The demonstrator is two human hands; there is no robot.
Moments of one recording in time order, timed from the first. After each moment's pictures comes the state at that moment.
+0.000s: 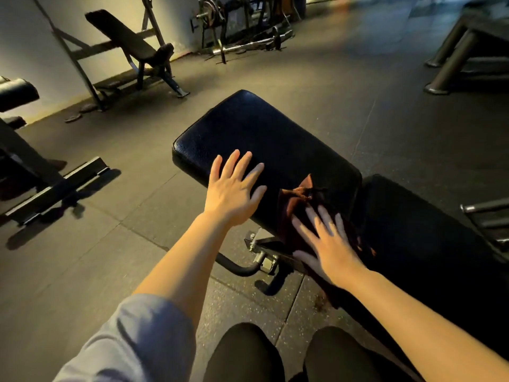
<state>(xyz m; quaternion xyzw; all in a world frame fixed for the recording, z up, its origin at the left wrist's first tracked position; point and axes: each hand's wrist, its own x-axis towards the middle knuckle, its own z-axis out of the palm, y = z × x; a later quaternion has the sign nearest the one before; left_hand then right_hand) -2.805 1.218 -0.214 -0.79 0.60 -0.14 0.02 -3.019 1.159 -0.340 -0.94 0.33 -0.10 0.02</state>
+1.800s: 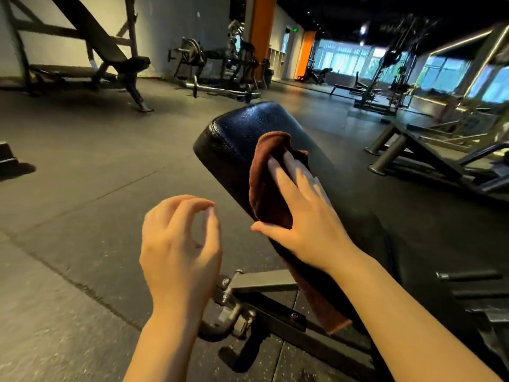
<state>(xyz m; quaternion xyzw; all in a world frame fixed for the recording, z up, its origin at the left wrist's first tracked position) -2.733 1.281 -0.288 -0.68 0.39 -0.21 -0.59 -2.868 1.164 -0.244 -0.93 0.27 -0.26 0.03</state>
